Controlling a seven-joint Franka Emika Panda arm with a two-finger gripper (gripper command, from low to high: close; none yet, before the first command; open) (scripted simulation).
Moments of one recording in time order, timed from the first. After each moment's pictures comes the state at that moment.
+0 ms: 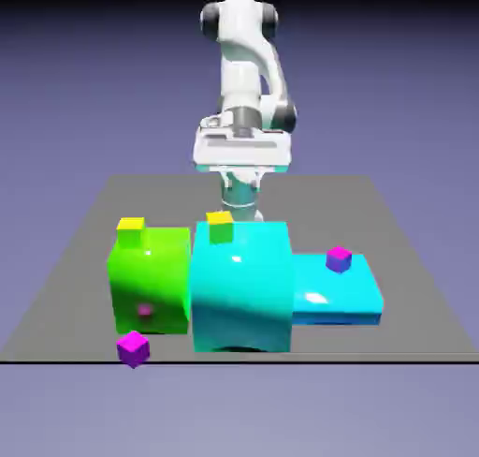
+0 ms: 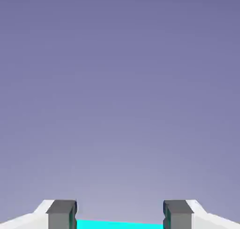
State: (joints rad) arm 0.01 -0.53 -0.02 -2.77 0.01 3.00 0.74
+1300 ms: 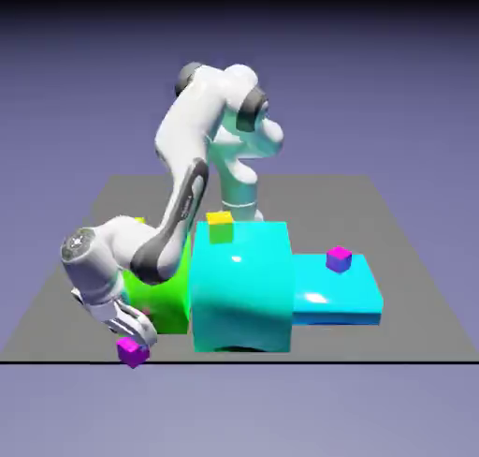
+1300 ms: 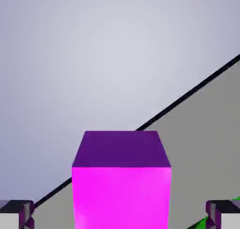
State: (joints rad) arm -0.02 0.80 -0.45 -1.78 0.48 2.17 0.72
